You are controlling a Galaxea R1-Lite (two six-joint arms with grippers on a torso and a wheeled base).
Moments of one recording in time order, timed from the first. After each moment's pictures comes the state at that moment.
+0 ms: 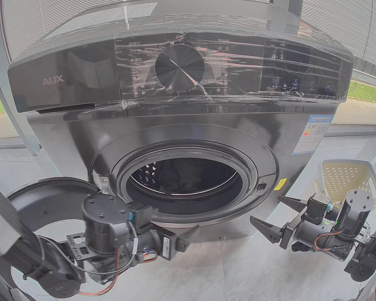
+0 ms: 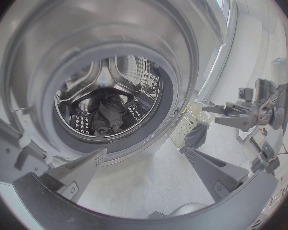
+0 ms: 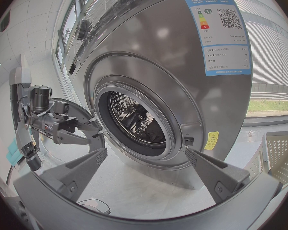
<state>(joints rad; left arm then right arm) -0.81 1.80 -0.45 -0.99 0.19 -0.19 0.59 1.82 -0.10 -1.55 0.05 0.11</state>
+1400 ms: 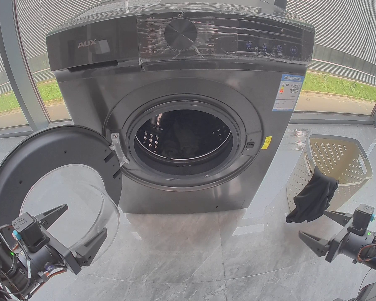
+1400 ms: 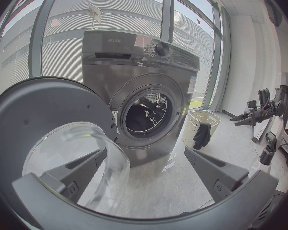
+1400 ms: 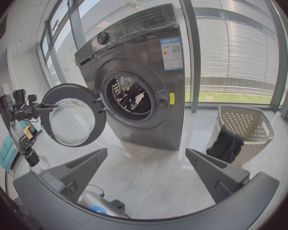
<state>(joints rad) -0.65 1.15 -0.03 -0.98 0.26 -0.02 0.51 1.24 -0.02 -0.92 -0.07 0.11</state>
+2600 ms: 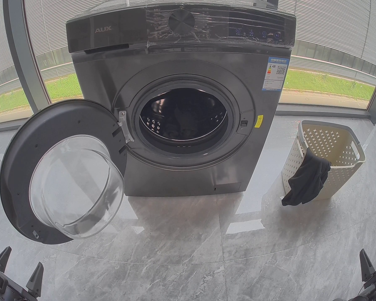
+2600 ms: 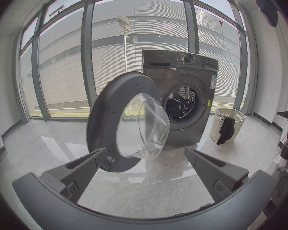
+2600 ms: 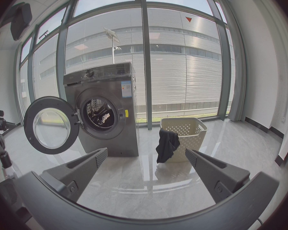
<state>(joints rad) -0.13 0.16 -0.02 -0.04 0.12 0.01 0.01 0.04 -0.02 -0.01 -0.01 0.03</state>
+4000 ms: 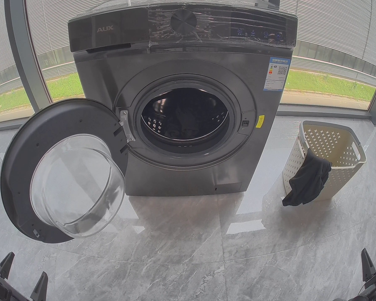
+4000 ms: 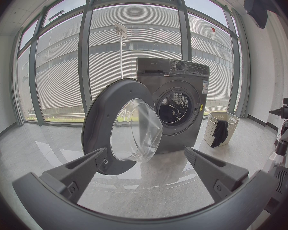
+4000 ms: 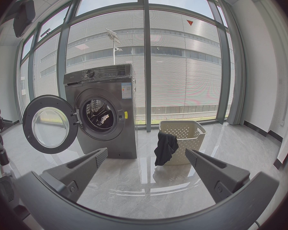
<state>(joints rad) 0.00 0.01 -0.02 0.04 -0.06 0.03 0.00 0.01 -0.02 0.00 -0.02 0.01</state>
